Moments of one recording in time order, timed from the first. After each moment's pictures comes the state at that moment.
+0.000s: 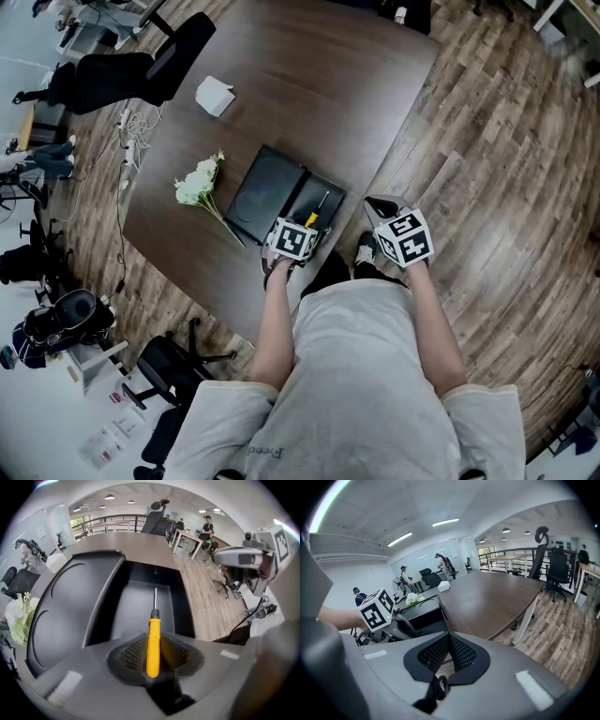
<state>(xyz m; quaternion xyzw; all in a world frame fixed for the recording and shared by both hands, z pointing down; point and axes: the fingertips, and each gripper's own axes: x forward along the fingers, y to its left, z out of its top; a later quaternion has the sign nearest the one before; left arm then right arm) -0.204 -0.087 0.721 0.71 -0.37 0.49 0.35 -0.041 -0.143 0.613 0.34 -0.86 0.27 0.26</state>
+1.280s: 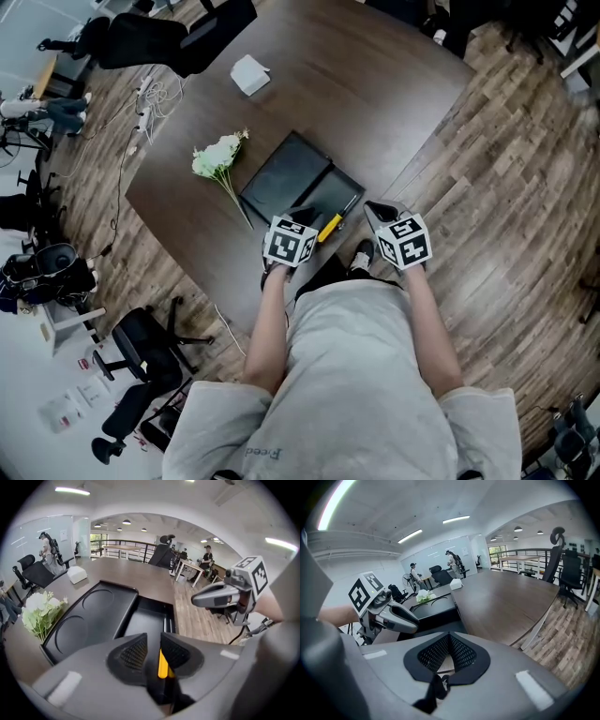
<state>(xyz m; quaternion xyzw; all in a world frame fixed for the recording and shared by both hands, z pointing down) -0.204 -0.093 0.651 0.76 -0.44 0.34 0.33 -0.085 -0.130 0.612 0.29 -0.88 0.25 0.27</state>
